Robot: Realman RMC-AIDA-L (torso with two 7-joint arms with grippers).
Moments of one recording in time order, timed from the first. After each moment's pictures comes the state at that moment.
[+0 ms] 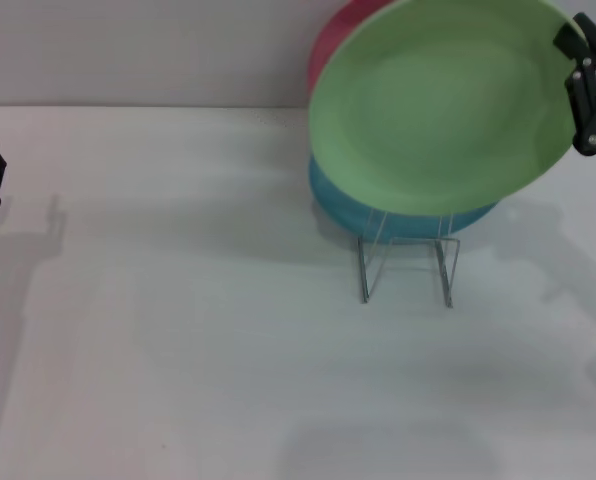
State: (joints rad) left arm -0.23 -2.07 -1.31 -0.52 2.68 0.96 -0.10; right arm 0.18 2.08 1.91 0.80 -0.77 1.39 -2.83
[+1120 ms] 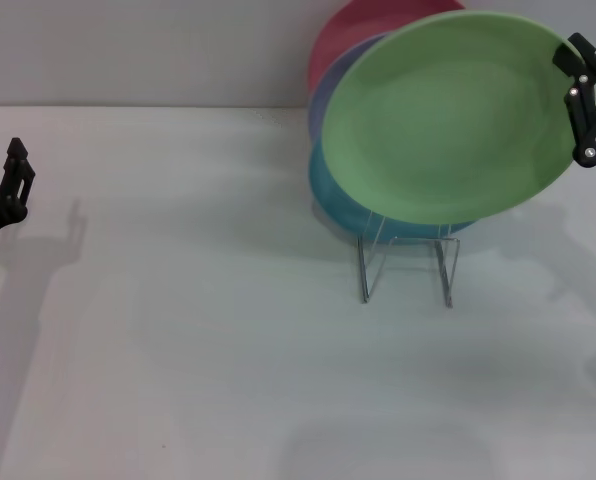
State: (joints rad) left arm -0.23 -2.07 -1.25 -0.52 2.68 0.96 -0.10; right arm 0.22 2.08 1.98 0.72 -0.84 1.40 -2.88
